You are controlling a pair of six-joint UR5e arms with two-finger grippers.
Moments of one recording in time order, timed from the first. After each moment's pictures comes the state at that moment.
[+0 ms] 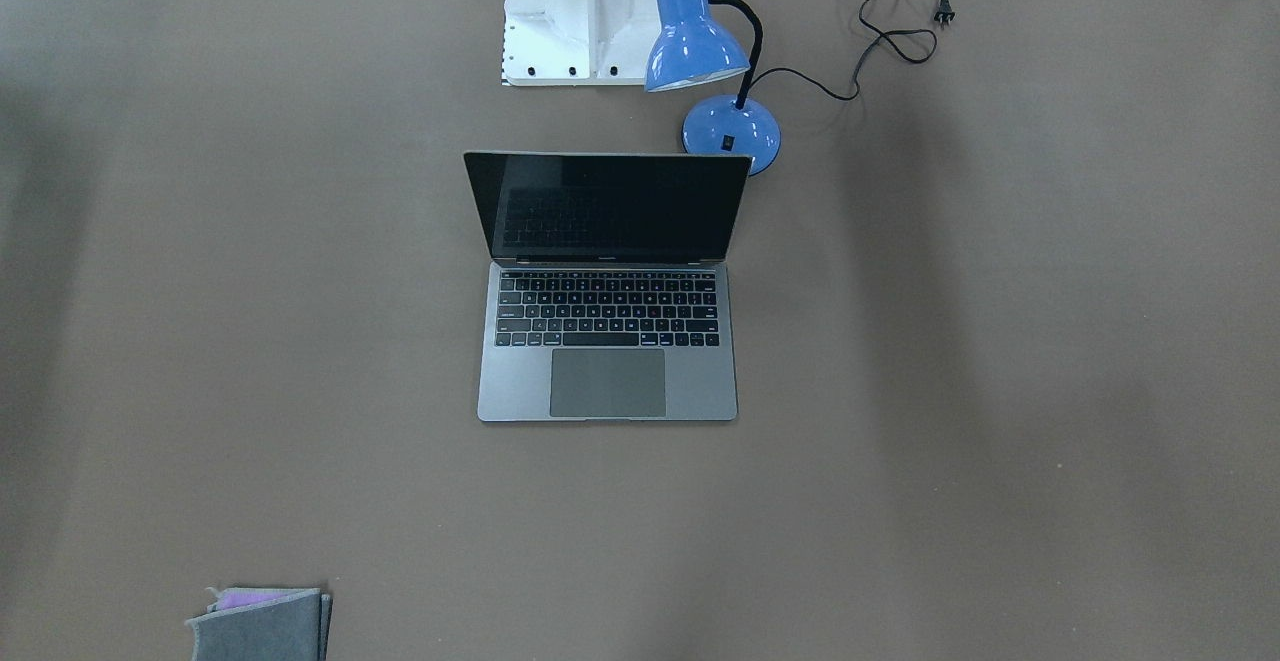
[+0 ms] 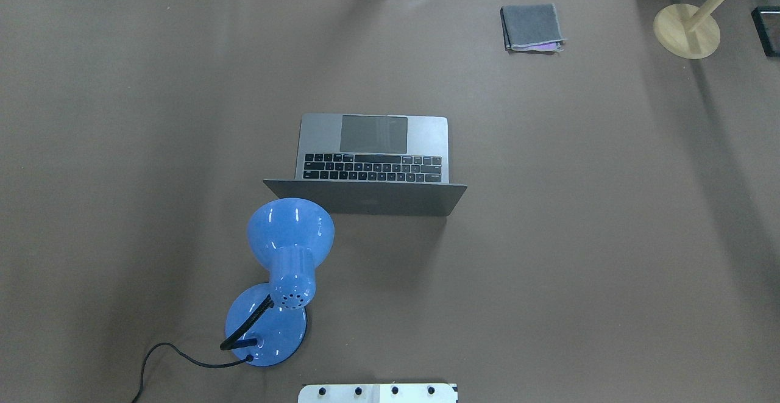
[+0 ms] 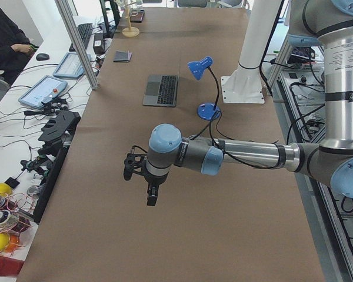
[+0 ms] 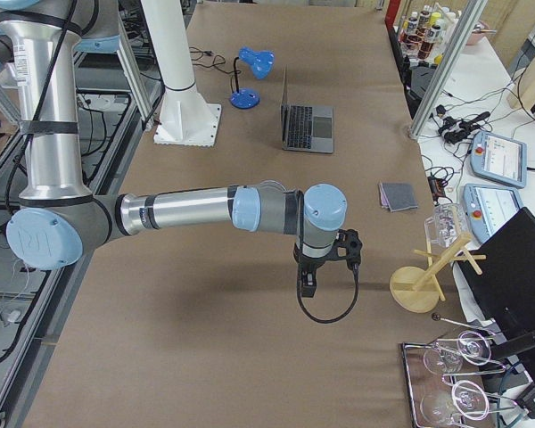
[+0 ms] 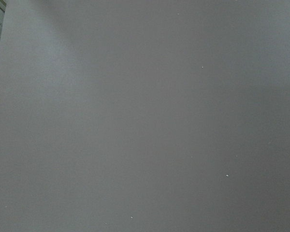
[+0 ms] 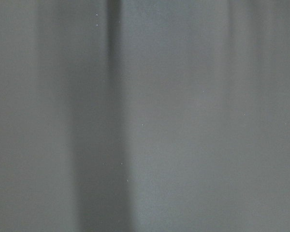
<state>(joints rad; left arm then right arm) -1.61 -1.43 -1.78 -1.77 -2.27 -0.18 1.61 -1.55 1.71 -1.79 2.37 -0.08</state>
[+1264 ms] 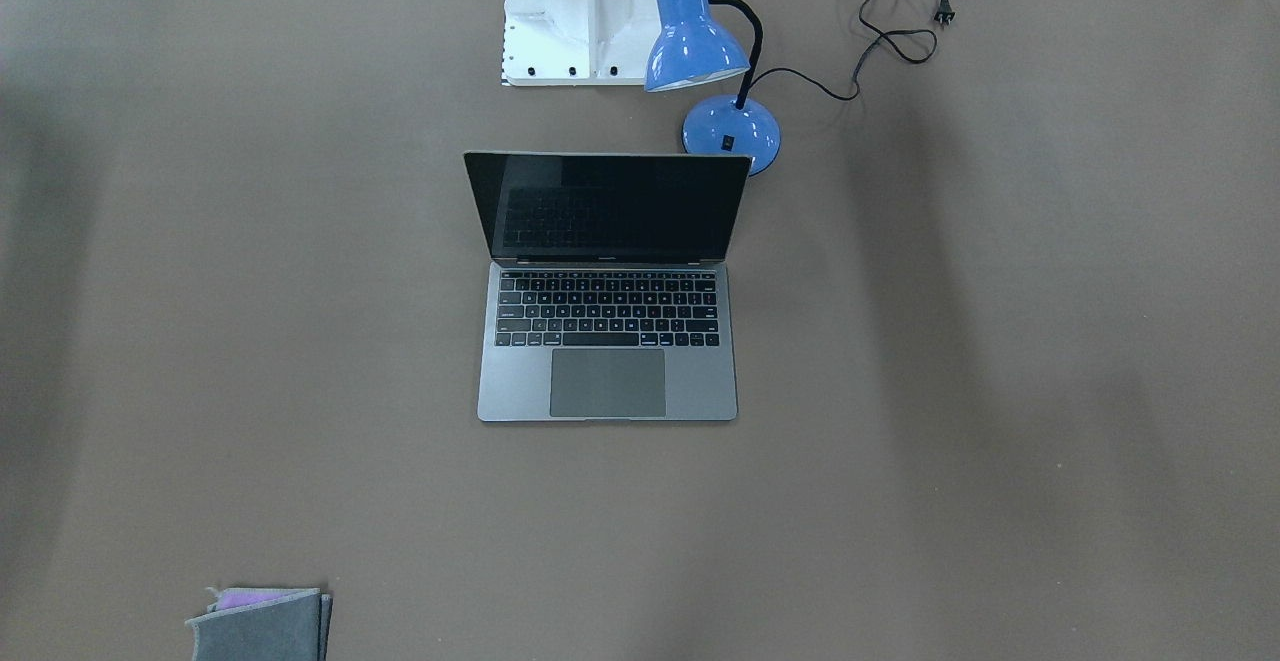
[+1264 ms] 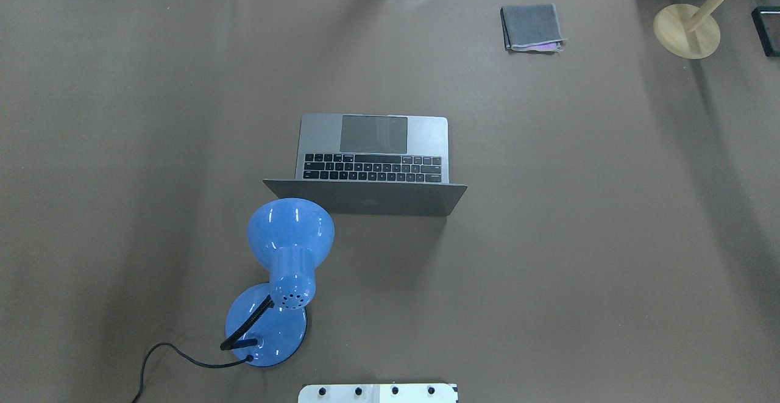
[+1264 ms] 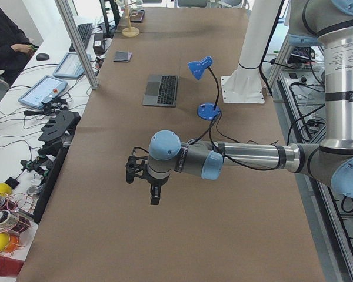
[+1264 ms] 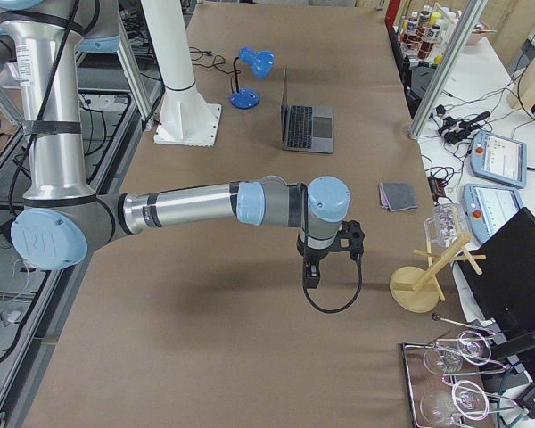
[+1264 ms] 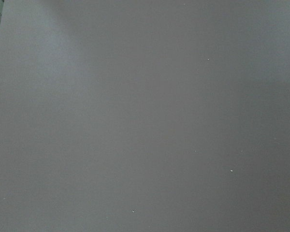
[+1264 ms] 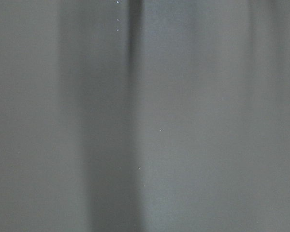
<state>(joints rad) -1.60 -1.46 -1.75 -1.78 -2.37 -0.23 1.57 -1.53 1.73 -1.79 2.40 -0.07</state>
